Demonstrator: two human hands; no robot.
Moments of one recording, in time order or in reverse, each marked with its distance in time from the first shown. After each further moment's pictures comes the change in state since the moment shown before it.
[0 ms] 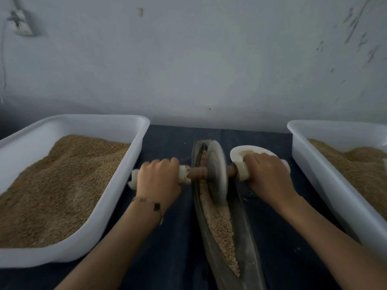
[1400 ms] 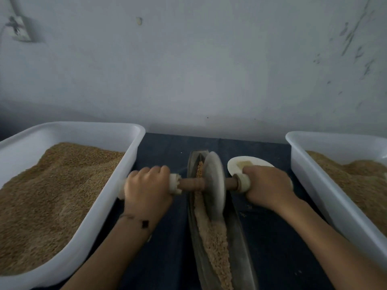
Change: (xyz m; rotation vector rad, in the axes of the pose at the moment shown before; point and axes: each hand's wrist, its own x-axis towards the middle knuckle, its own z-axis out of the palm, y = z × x) left_hand 0.003 -0.007 0.015 0.002 0.174 0.033; right_hand 0.020 0.014 0.000 0.063 -0.328 0.161
